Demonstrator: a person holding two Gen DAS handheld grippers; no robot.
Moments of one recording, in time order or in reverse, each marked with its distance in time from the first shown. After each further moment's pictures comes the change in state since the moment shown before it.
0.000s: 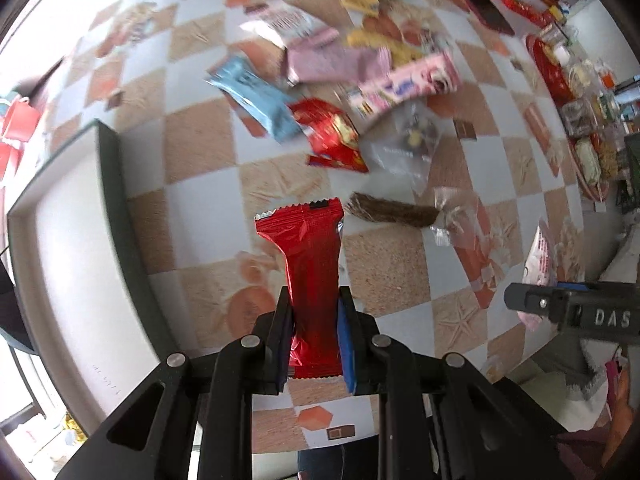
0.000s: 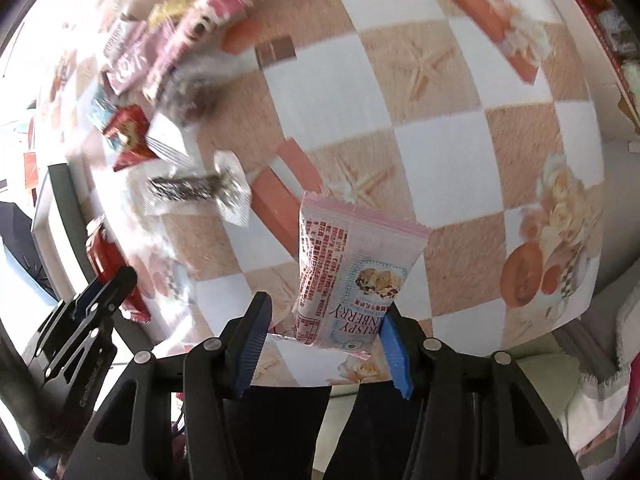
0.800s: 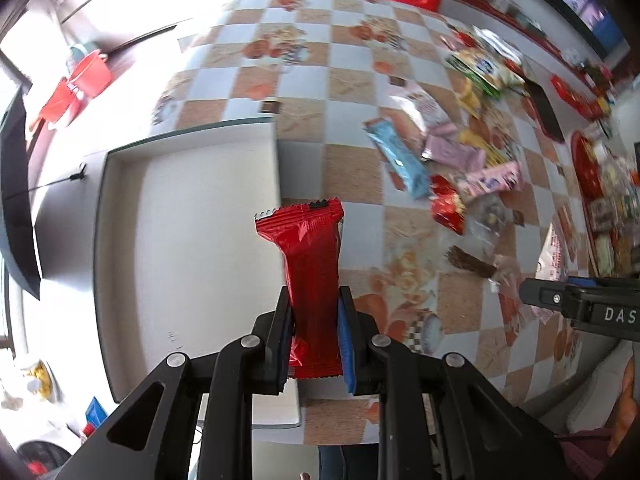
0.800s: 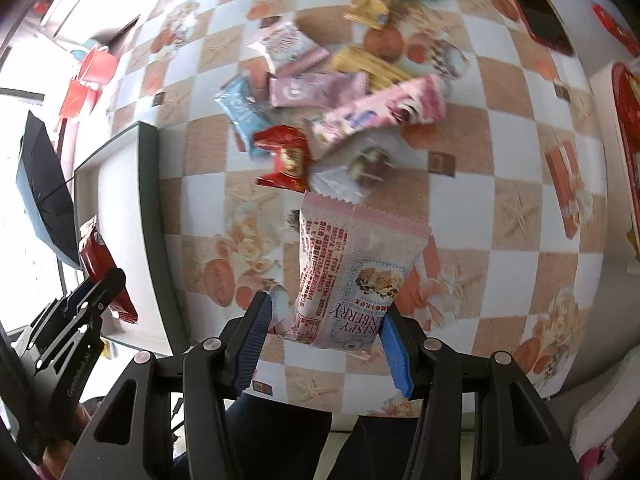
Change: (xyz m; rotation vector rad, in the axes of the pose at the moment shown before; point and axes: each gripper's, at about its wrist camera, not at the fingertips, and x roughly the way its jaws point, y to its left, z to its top) left arm -0.048 0.098 -0.039 -0.276 -0.185 0.081; right arm -0.037 0.121 0.003 -0.328 -0.158 -0.042
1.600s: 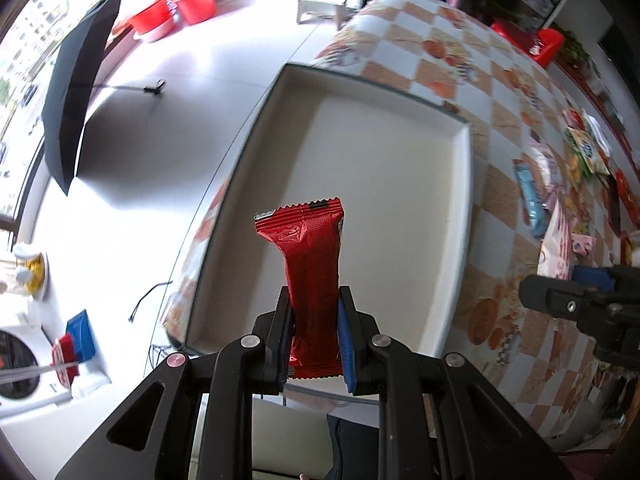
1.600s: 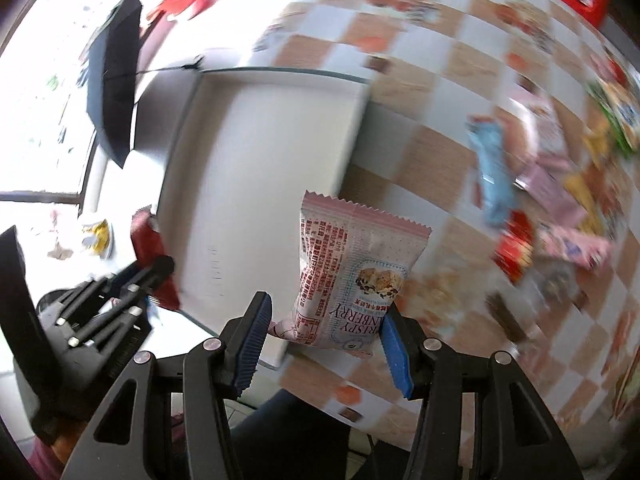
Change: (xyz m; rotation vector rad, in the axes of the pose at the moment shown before) left arm 0.000 0.134 -0.051 -0.344 0.035 0.095; right arm 0.021 0.199 0.008 -0.463 0.060 0.065
